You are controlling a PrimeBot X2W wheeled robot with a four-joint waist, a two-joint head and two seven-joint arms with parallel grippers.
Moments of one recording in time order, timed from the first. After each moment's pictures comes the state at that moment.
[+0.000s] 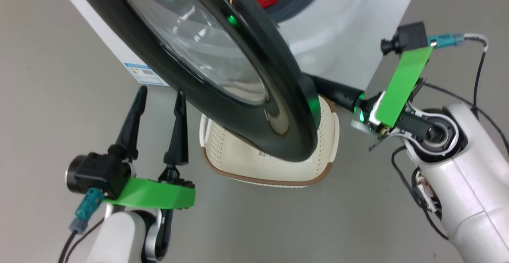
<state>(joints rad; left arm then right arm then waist) -0.38 0.03 -0.17 0.13 -0.26 0.02 -0.26 -0.70 -0.18 0.31 0.31 1.59 0.13 0.66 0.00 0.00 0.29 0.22</state>
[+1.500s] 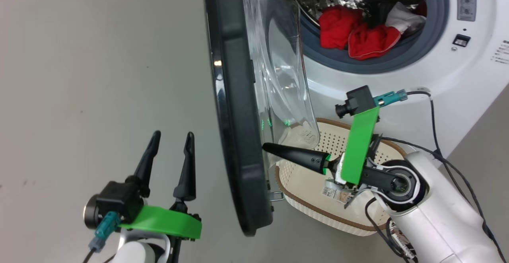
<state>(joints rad) -0.27 0.03 -0.21 0.21 -0.31 0.04 -0.26 -0.54 -0.13 0.43 0.29 1.56 0.13 0.71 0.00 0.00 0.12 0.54</state>
